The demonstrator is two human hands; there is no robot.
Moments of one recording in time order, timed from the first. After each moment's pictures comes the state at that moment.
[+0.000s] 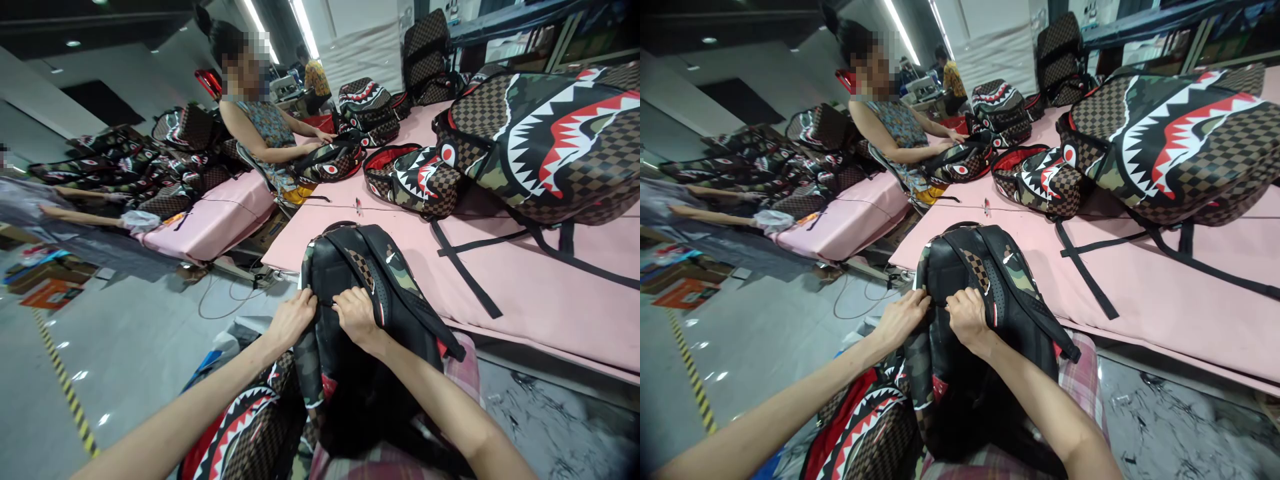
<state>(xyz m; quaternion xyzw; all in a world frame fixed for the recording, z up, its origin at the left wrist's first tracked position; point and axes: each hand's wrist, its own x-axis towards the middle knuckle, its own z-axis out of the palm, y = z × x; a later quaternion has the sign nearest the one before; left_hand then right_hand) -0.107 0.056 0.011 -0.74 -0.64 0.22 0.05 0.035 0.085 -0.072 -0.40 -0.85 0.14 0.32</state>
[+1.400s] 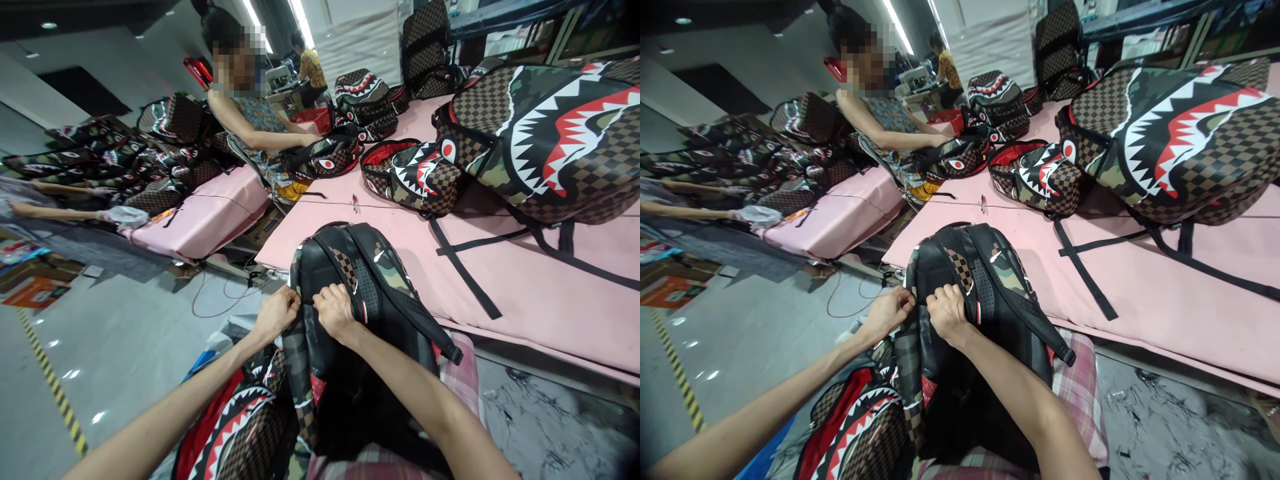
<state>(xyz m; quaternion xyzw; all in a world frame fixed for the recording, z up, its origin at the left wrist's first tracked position) -0.159 0.076 -0.019 -0.66 -0.75 0.03 -0.07 -0.005 0.101 -0.069 -0.38 -0.88 0.13 0.24</state>
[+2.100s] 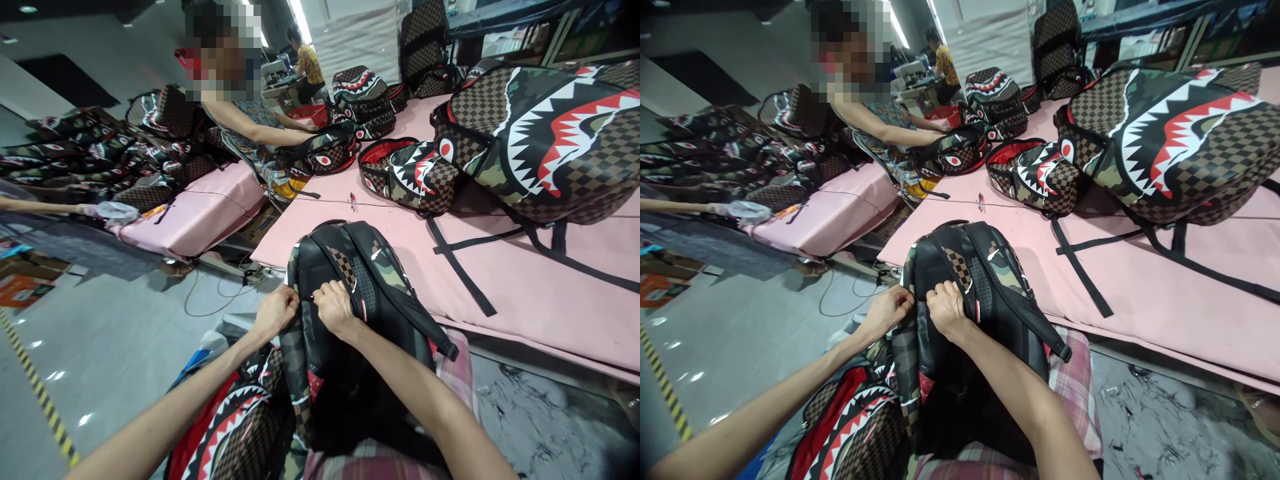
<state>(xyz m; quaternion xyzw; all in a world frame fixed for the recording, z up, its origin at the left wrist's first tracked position) -0.155 0.076 -0.018 -0.65 -0.75 0.02 -0.09 -0.008 0.104 -0.075 -0.39 -0.88 0.12 0.24</state>
